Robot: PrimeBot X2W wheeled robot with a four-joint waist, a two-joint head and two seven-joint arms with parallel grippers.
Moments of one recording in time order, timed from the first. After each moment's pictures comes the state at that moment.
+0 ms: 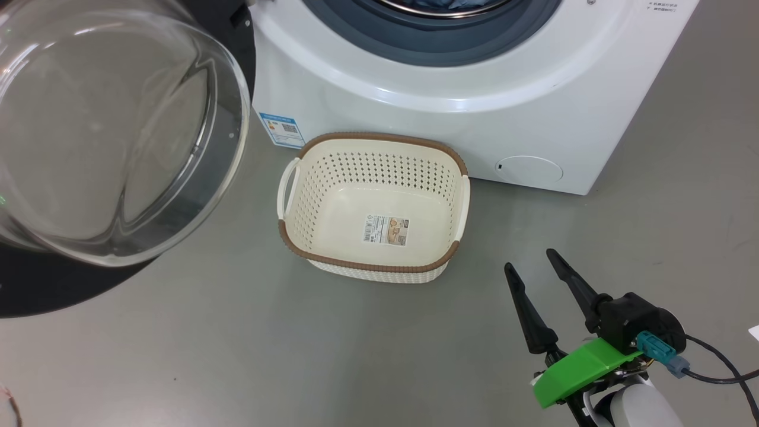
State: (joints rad) left arm -0.76 0.49 0.42 0.92 -1.41 -0.13 0.25; right arm -0.16 -0.06 0.12 0.17 0.13 0.13 -0.19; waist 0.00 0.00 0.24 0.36
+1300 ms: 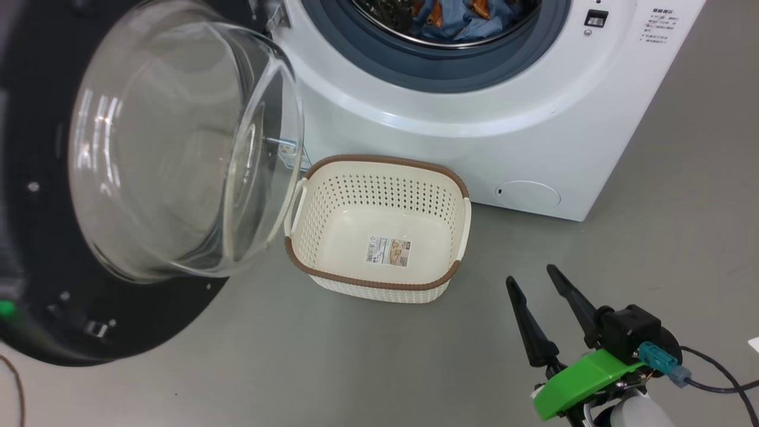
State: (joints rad) left arm -0.49 0.40 0.42 0.56 -1.74 -0.13 0.99; right arm -0.15 -0.06 0.12 0.20 0.19 0.13 -0.20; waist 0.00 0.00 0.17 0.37
